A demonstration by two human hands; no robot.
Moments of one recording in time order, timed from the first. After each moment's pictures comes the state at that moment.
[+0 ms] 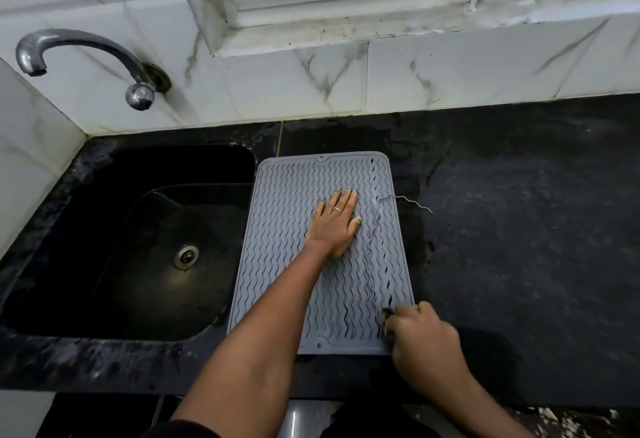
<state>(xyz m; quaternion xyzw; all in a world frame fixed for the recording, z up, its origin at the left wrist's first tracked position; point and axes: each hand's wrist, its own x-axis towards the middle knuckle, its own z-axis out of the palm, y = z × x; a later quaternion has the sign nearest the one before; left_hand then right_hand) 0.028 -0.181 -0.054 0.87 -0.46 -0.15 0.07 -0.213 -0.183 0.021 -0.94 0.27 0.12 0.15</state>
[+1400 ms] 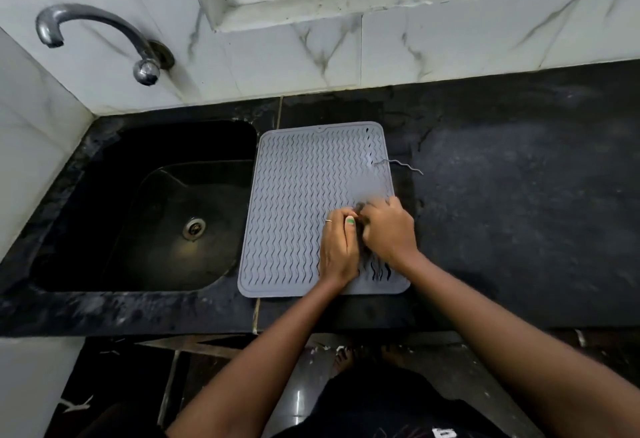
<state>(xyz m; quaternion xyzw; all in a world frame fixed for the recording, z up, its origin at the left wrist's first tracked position) -0.099 -0.113 -0.048 0.82 -0.30 -0.06 0.49 -0.145 -0.215 -0.026 -0.94 0.25 -0.17 0.14</state>
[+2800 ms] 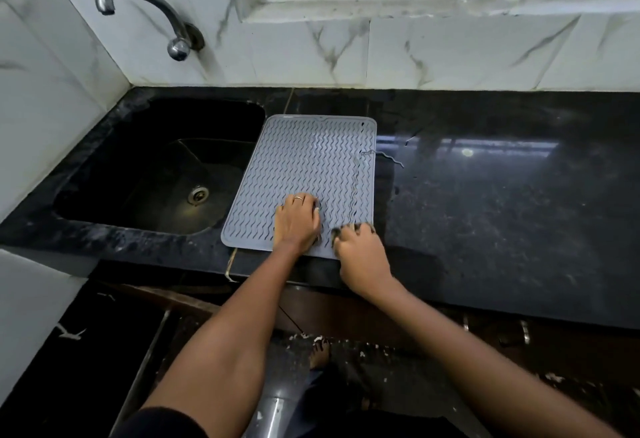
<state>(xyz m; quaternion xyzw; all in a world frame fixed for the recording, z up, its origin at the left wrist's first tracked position) -0.104 -0.090 -0.039 0.95 -0.30 0.02 0.13 -0.241 -0.173 -0.008 -0.99 0.08 0.02 0.06</state>
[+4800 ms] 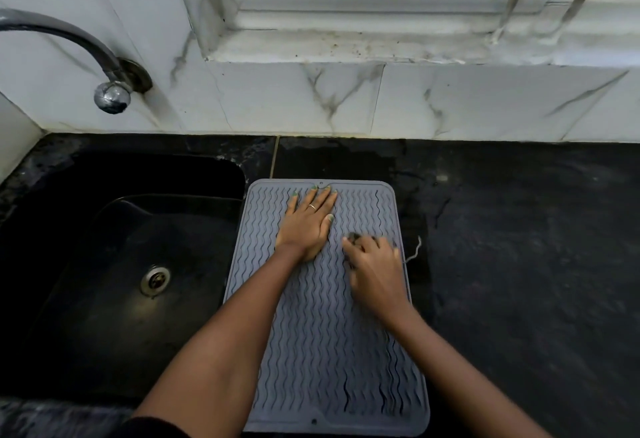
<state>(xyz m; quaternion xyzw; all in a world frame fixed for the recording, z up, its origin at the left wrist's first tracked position) 0.121 -0.192 -0.066 0.88 -0.46 -0.07 0.11 -0.053 -0.252 -0.019 -0.97 0.23 -0.05 0.09</state>
